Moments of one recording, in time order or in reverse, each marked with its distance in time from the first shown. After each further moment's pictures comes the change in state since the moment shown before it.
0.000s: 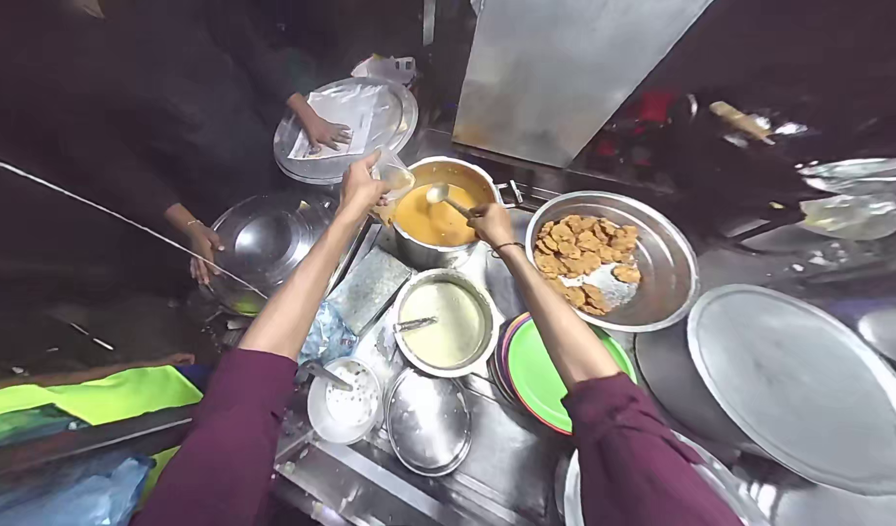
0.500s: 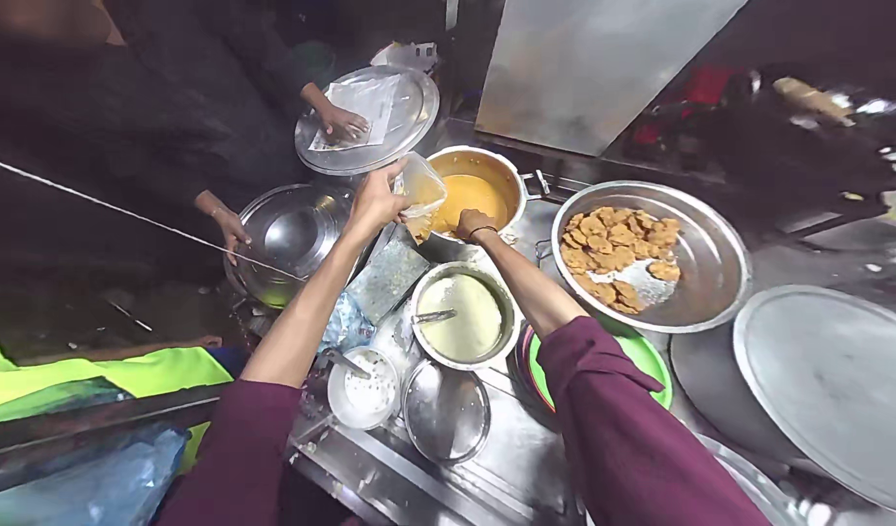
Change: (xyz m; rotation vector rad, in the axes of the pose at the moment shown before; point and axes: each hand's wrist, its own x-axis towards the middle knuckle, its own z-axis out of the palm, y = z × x) left_hand -0.061 0.015 -0.016 0.096 -0.146 0.010; right_hand 0.022 -0.033 0.081 -0.565 -0.328 0.048
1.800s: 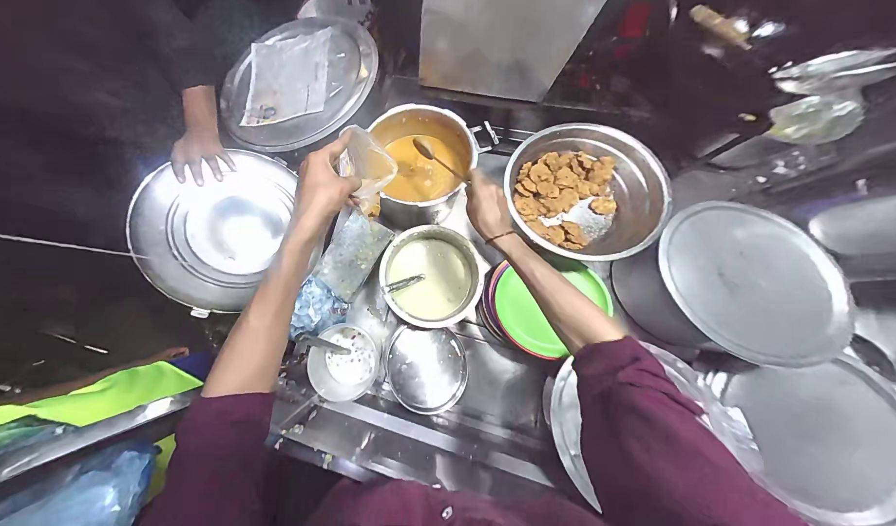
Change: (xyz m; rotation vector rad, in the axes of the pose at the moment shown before) left_hand -0.021 -0.008 0.012 0.006 0.019 0.030; right_hand -0.101 0.099 0.017 0.195 0.635 -0.155
